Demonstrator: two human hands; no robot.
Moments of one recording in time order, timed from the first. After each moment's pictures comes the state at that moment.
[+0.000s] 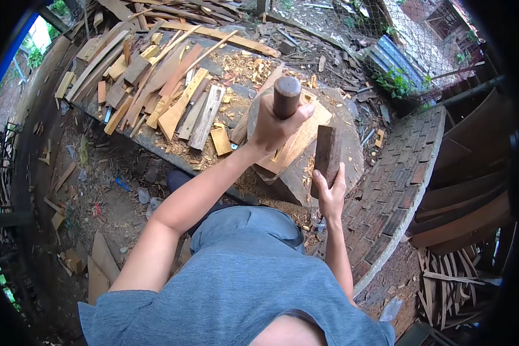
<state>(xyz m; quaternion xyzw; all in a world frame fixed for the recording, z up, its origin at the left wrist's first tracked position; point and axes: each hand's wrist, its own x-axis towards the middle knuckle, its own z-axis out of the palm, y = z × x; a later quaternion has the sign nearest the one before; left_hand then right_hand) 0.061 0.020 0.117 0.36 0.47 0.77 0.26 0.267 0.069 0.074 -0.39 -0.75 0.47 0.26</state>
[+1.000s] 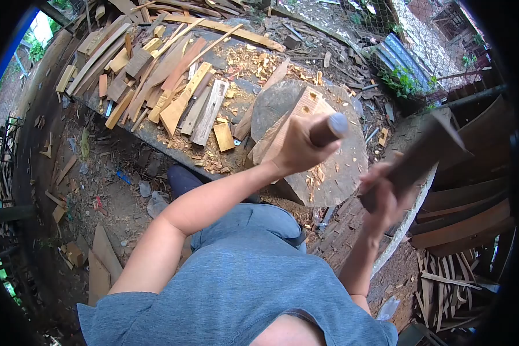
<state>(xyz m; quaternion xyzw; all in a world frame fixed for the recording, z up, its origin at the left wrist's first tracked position) 0.097 0.033 0.106 0.46 0.50 0.71 0.15 0.281 0.092 0.171 -0.27 -0.69 0.53 0.41</state>
